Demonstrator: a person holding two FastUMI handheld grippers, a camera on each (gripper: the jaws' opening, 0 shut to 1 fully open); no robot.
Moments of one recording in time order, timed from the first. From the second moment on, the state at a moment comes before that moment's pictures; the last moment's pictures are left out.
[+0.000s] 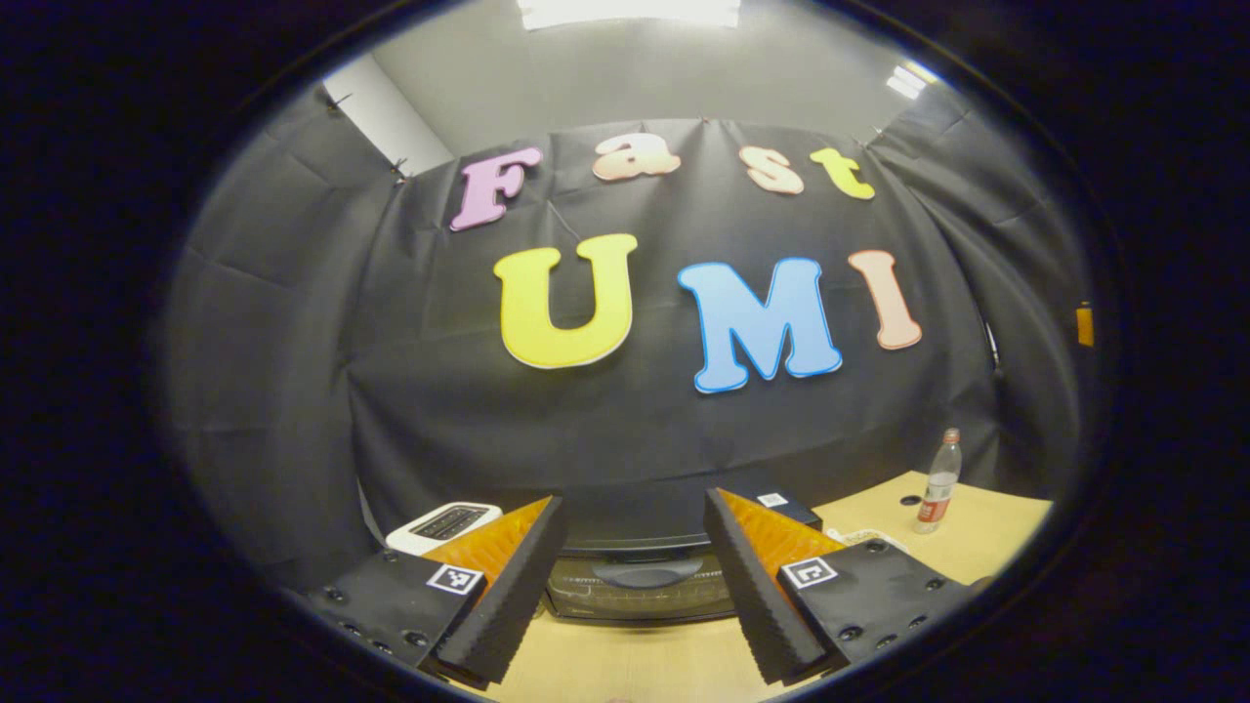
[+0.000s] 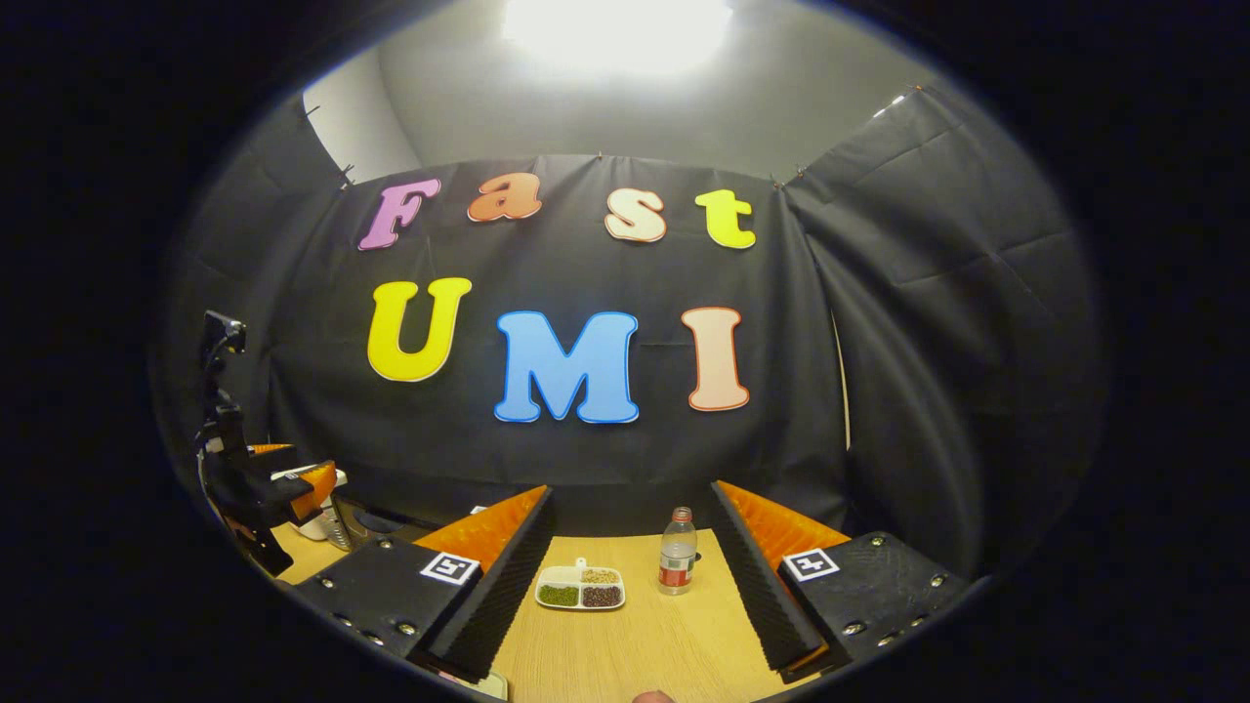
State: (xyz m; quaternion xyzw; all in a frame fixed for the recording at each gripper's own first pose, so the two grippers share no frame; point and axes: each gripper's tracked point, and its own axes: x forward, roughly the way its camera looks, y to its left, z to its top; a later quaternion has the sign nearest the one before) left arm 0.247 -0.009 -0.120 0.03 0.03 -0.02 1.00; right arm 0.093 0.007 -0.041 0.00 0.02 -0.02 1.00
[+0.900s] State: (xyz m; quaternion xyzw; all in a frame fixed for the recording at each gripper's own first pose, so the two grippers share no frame) left arm 0.316 -0.003 -0.247 -0.02 0.11 -0.03 0.99; right arm 0.130 0.064 -0.067 -0.02 0.08 -0.02 1.00
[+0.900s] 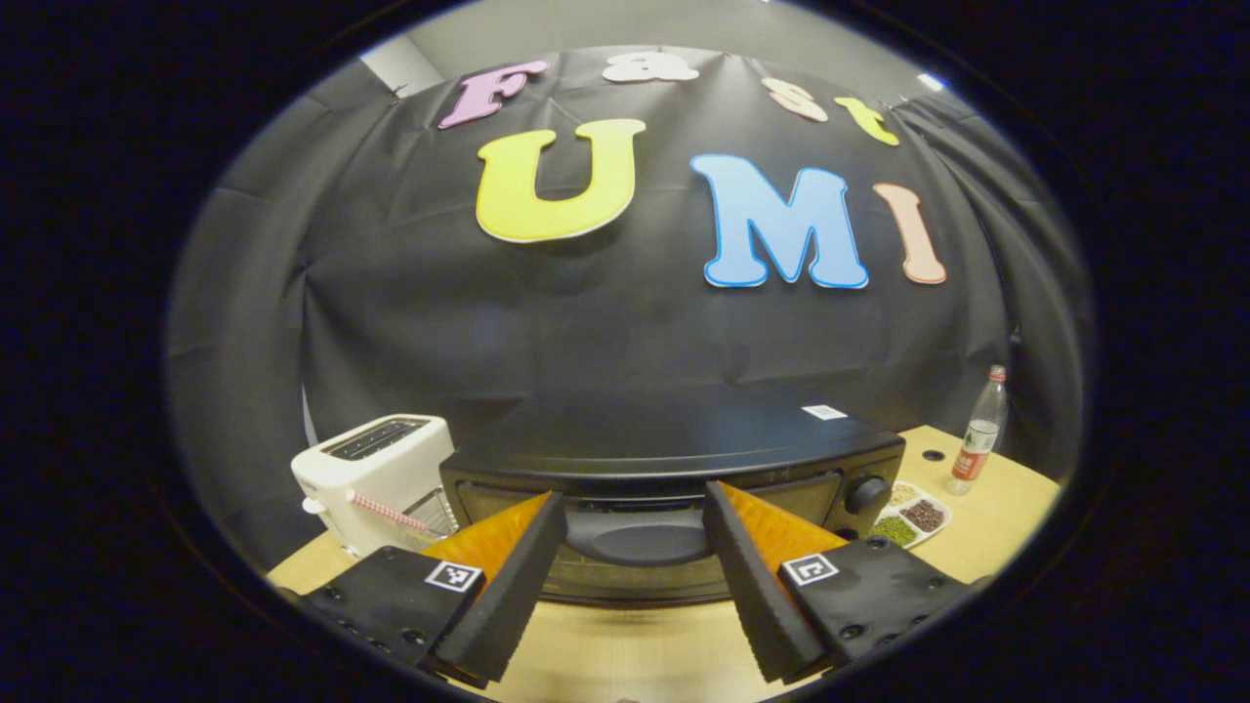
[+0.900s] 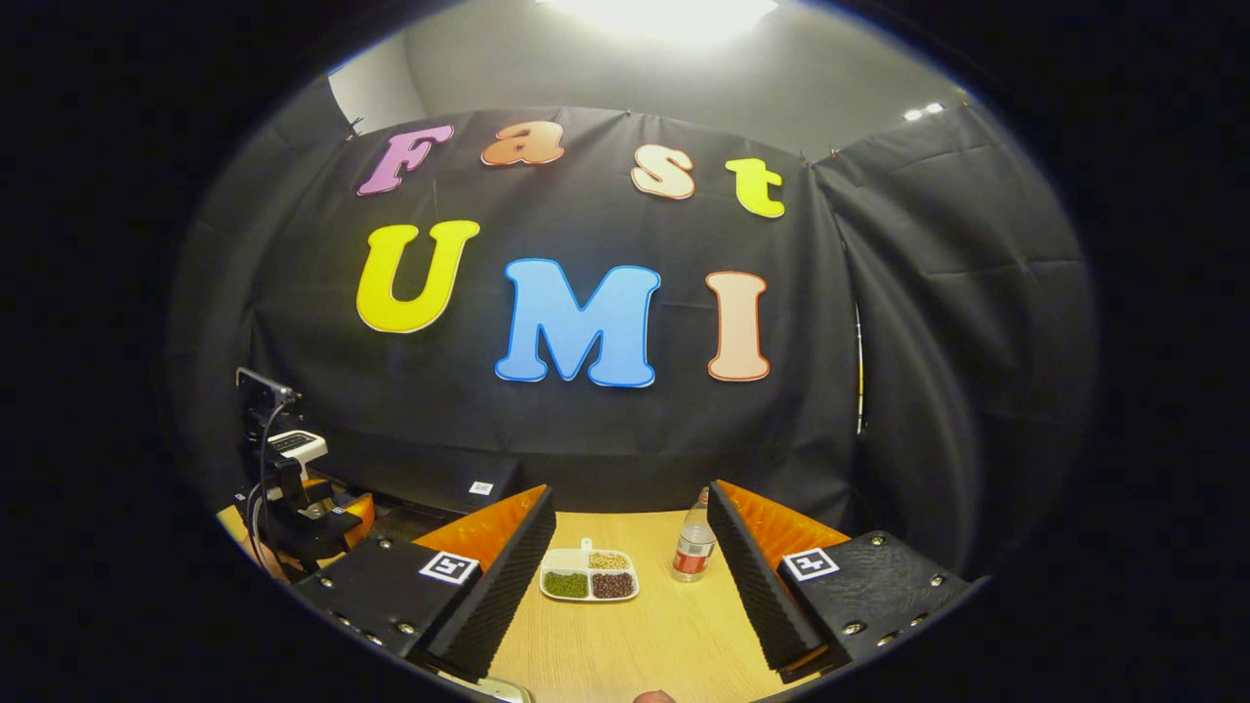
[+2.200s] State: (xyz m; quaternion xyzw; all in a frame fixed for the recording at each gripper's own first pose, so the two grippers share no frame) left arm 0.341 -0.004 -0.251 -0.02 0.13 -0.03 0.99; right arm 0.107 0.050 -0.064 -0.06 0.08 -0.03 0.99
